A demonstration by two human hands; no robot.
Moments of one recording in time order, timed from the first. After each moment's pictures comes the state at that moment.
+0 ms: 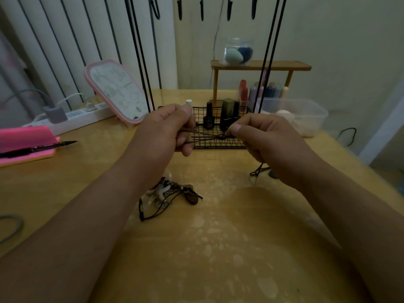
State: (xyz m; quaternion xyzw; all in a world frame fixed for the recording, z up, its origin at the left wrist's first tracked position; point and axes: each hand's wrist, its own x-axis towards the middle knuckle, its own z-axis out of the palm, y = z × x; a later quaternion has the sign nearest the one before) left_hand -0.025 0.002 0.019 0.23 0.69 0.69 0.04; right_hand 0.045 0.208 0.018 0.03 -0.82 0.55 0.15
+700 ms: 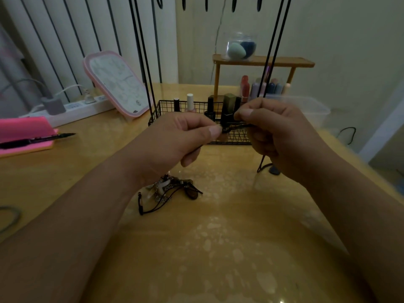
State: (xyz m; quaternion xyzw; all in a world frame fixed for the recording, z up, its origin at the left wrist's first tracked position) left_hand -0.019 -0.004 0.018 0.34 0.75 0.56 0.11; right_hand 0.048 0.212 0.028 0.07 -0.75 0.65 0.12
